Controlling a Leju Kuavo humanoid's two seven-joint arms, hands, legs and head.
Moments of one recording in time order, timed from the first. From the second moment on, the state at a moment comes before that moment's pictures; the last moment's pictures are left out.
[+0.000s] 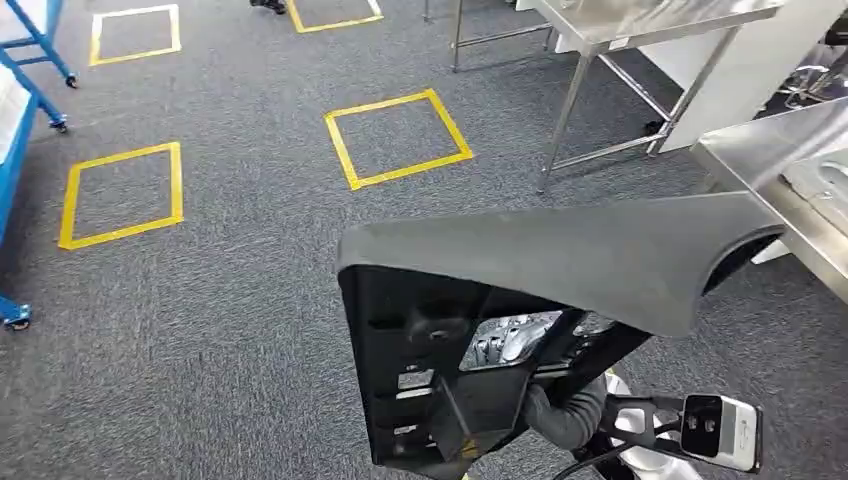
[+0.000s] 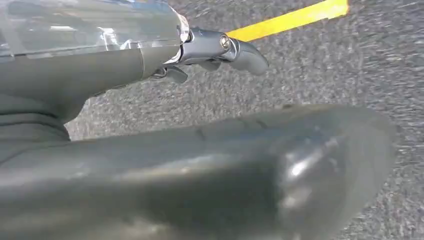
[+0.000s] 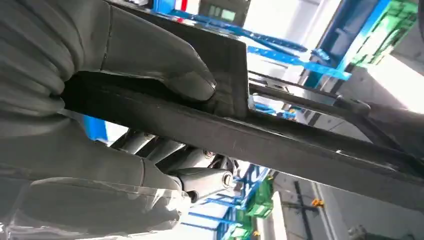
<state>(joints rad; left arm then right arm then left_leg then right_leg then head) -0.10 0.09 -1.23 -0.11 1.57 0.20 -0.41 -0.12 -0.30 0.48 -1.96 -0.33 0.37 -0.69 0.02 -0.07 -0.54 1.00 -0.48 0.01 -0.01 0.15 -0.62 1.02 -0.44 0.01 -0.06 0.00</state>
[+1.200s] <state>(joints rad) -0.11 0.10 -1.21 -0.11 1.57 0.21 -0.38 -0.28 -0.29 0.52 -1.90 -0.47 0.32 -0.63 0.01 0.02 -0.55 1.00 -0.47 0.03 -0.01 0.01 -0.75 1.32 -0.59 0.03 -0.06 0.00</state>
